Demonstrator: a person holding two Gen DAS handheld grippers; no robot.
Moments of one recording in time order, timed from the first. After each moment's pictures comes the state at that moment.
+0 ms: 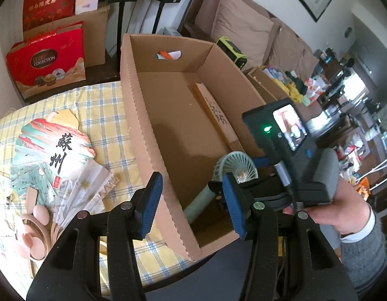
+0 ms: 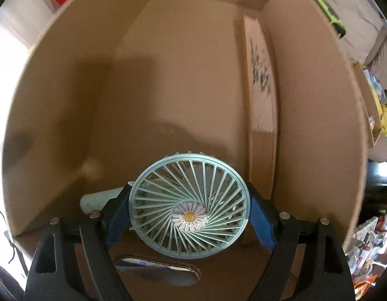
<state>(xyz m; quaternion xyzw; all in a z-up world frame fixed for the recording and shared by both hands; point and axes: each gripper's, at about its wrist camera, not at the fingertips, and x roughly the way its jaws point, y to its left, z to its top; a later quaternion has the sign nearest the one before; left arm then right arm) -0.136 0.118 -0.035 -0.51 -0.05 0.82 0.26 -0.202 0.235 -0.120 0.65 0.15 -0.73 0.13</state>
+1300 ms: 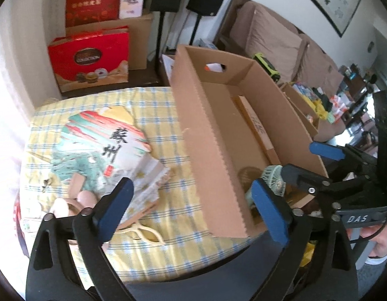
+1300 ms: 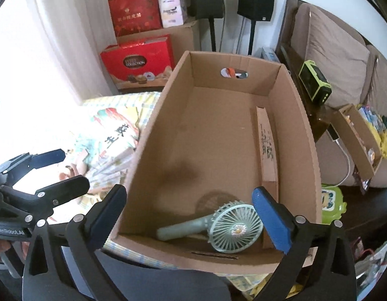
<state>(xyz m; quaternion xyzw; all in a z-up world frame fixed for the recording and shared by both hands) -0.125 0.050 -0.027 -0.49 -0.05 0.85 0.17 -0.144 0.204 0.000 0.47 0.09 -0.86 0.20</state>
